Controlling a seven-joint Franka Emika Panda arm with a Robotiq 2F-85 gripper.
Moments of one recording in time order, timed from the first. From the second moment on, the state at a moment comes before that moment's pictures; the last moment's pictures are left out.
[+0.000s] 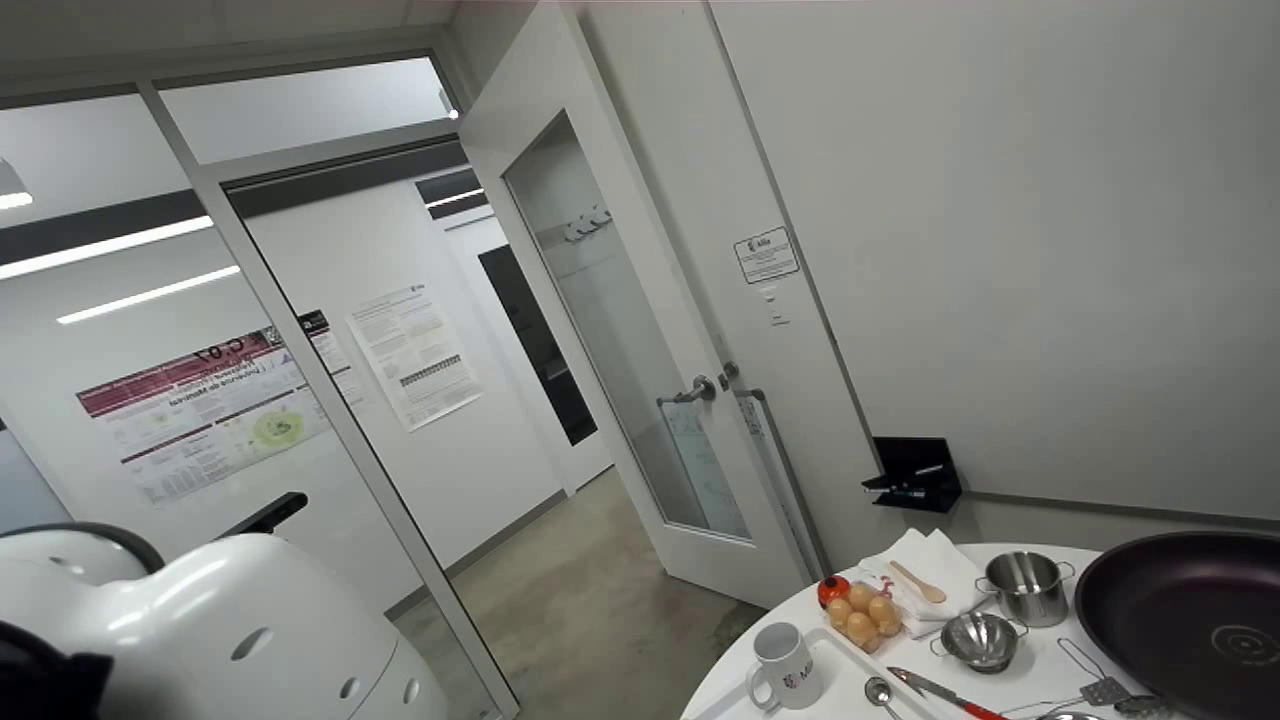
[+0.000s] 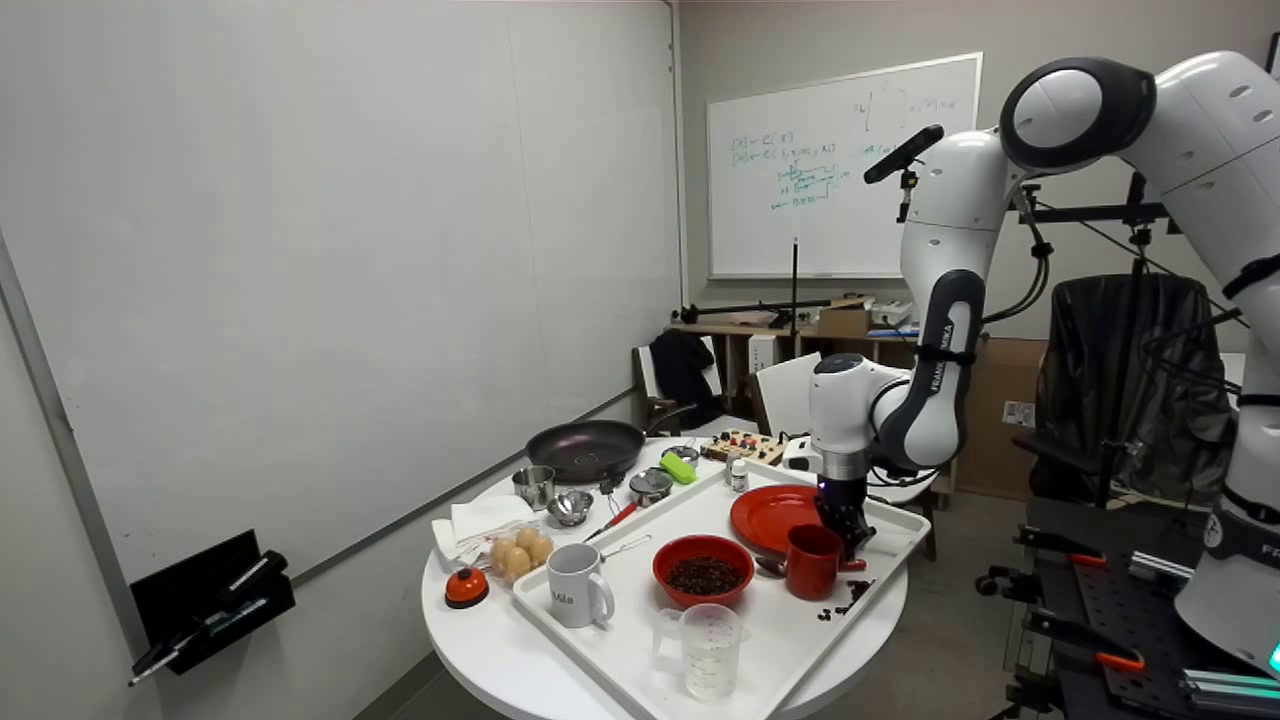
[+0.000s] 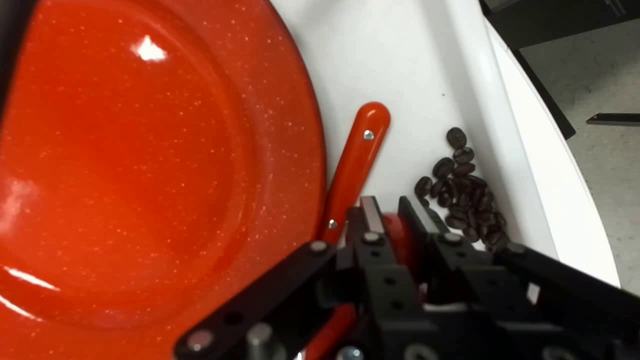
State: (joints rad) arm -0.17 0.56 -0.02 -2.39 -0.57 2.92 -0.51
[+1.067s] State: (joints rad) arm -0.10 0.27 0.04 -2.35 -0.53 2.49 -0.69
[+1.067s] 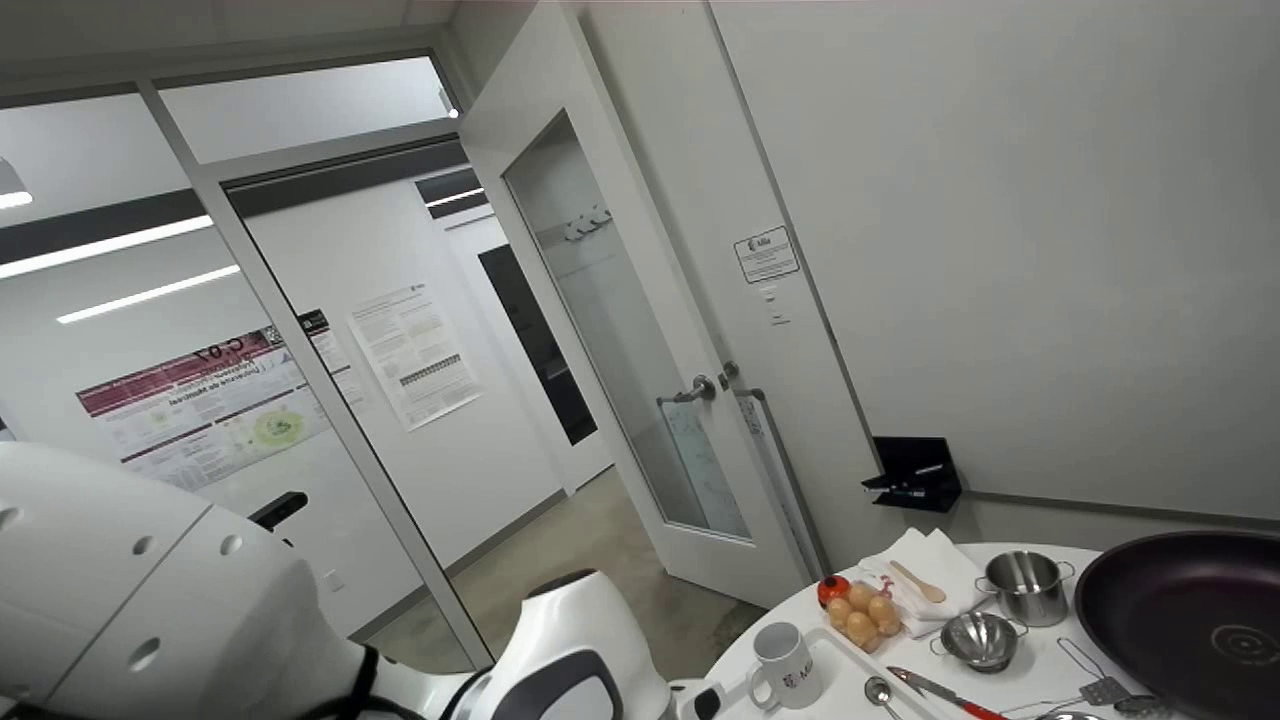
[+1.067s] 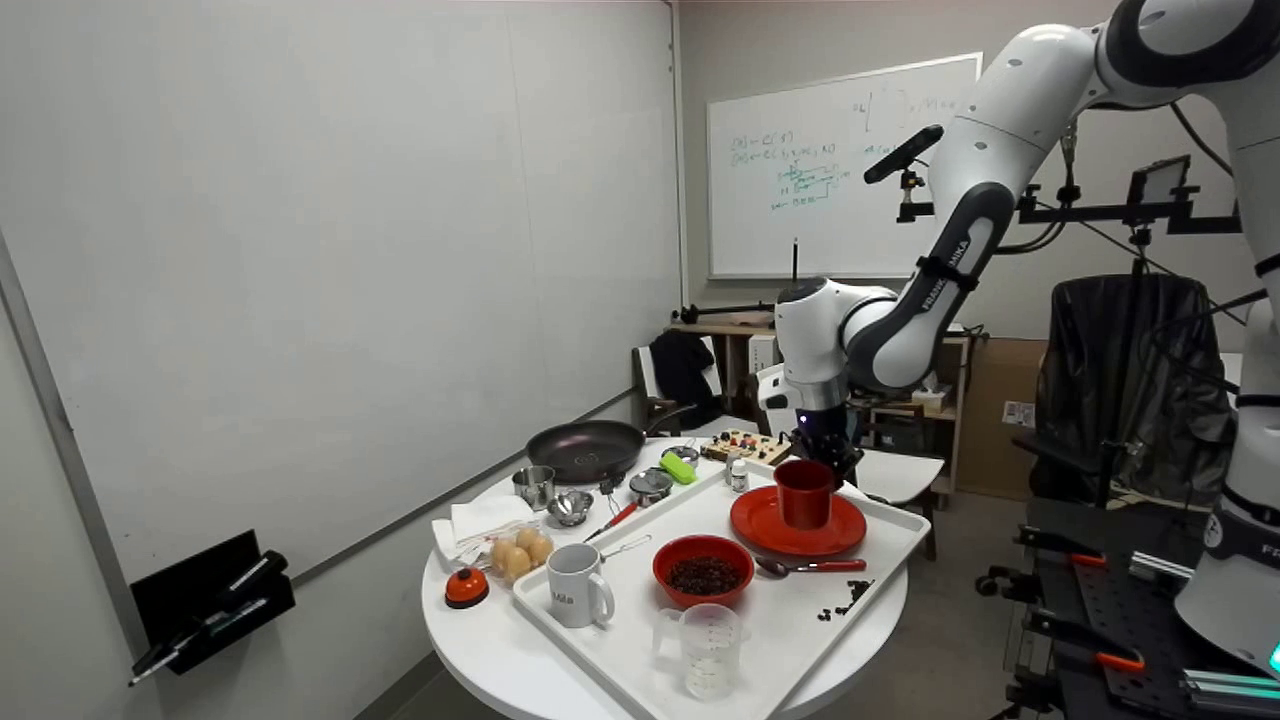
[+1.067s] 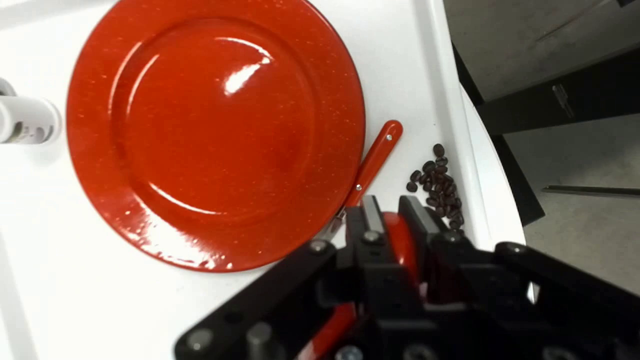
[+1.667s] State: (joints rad) arm -0.02 0.32 0.04 -2.11 -0.53 2.28 -0.79
